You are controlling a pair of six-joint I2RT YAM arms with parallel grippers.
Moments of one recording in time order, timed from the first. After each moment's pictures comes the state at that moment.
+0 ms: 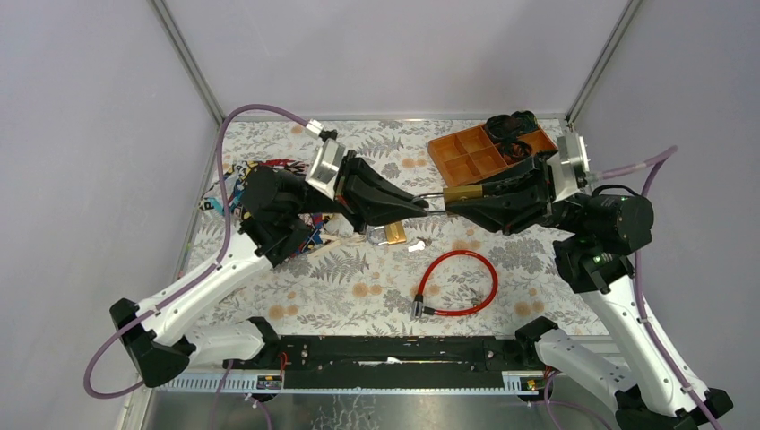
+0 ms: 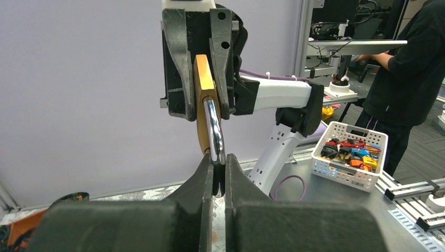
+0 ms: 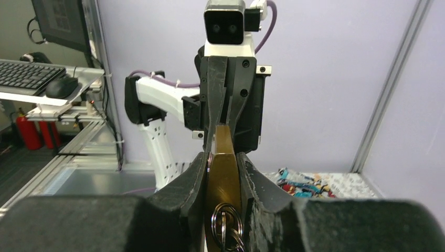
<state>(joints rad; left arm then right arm) -0.83 1.16 1.18 0.56 0.86 -0.43 0.49 0.85 1.11 0.38 -0.95 0.50</state>
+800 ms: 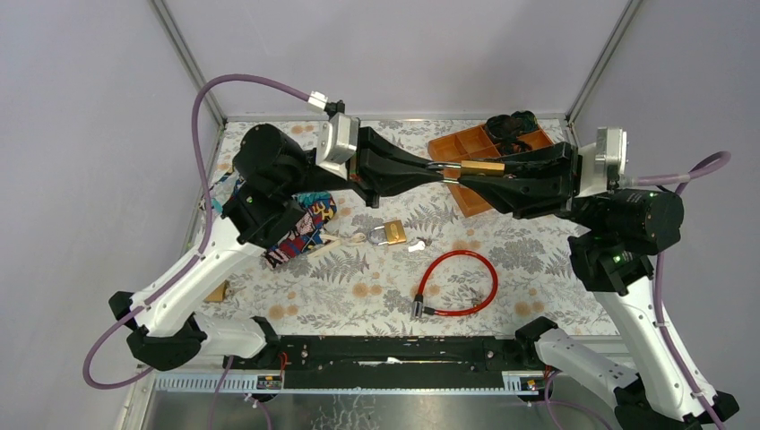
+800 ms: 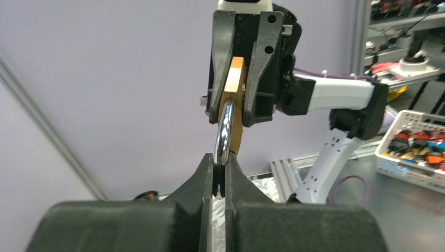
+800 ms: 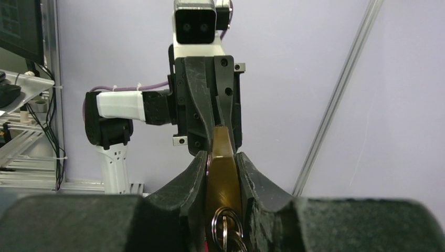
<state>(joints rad) -0.89 1.28 1.57 0.16 0.76 -0.09 0.49 0.88 1.24 0.34 -0.83 0.35</state>
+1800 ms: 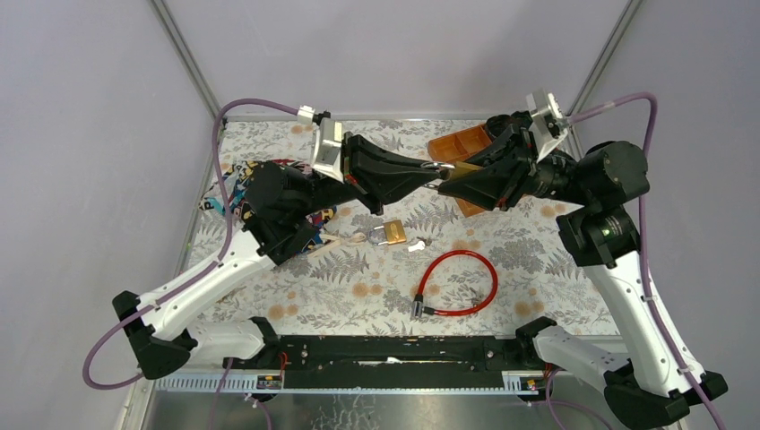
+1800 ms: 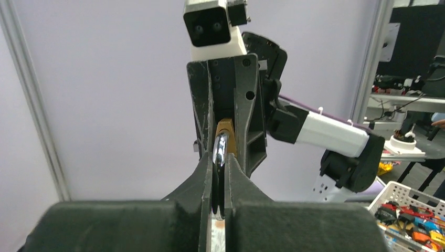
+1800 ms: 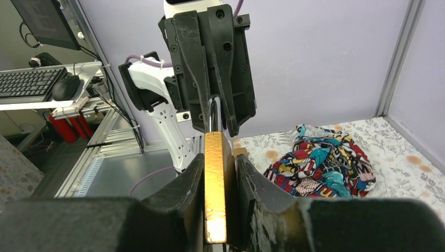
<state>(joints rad) -0.90 1.21 1.27 0.49 0.55 -0.34 0.44 1.02 1.35 0.05 -1.01 0.50</state>
